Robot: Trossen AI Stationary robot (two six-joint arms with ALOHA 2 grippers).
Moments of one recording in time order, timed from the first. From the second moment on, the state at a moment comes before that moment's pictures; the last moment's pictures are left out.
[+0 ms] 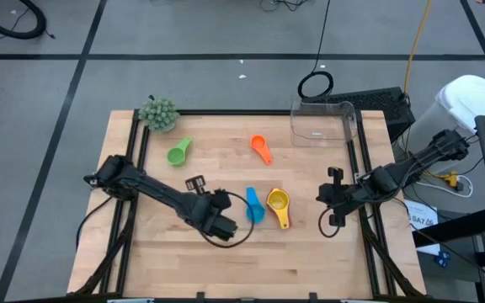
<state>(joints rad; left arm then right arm) -0.40 1.91 1.71 -1.51 -0.45 -0.80 0.48 0.93 0.77 -0.93 0.30 0.46</state>
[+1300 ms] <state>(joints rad) -0.08 1.40 1.29 -1.34 -0.77 -0.55 0.35 0.83 0.69 -0.54 0.84 0.01</state>
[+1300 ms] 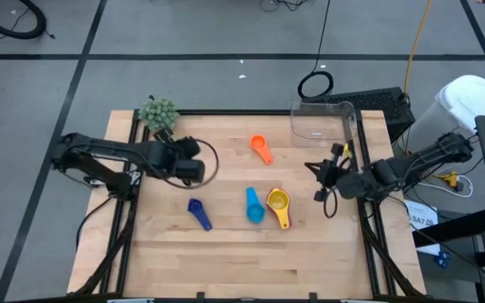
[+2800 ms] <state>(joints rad) 0.37 1.24 1.06 -1.13 -0.34 -0.32 -0.20 0.79 0.69 -0.21 0.62 -0.25</state>
